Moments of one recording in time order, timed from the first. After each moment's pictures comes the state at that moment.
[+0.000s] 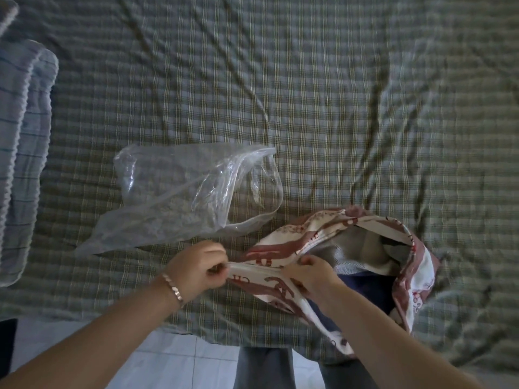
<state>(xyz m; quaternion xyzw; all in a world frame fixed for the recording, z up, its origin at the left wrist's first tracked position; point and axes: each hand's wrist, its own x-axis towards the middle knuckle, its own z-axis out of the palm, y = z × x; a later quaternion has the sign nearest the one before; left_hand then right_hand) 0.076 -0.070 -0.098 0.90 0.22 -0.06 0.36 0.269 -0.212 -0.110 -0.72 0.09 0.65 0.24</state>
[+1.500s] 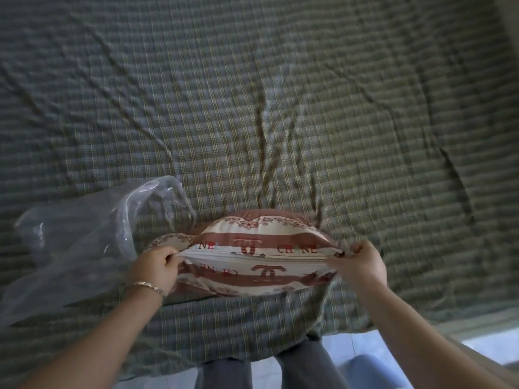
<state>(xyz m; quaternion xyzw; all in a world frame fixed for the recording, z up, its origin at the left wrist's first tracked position) 0.221 -0.116 -0.059 0.79 0.53 -0.16 0.26 0.441 -0.343 -0.022 -0.90 0.10 0.38 0.20</state>
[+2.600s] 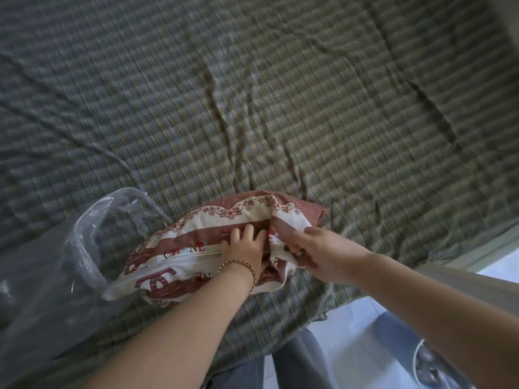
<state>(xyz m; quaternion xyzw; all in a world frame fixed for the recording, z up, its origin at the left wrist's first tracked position) 0.327 -0.221 -0.124 0.91 0.15 -0.35 0.15 0.423 -0.360 -0.058 -0.79 -0.44 0.42 0.09</state>
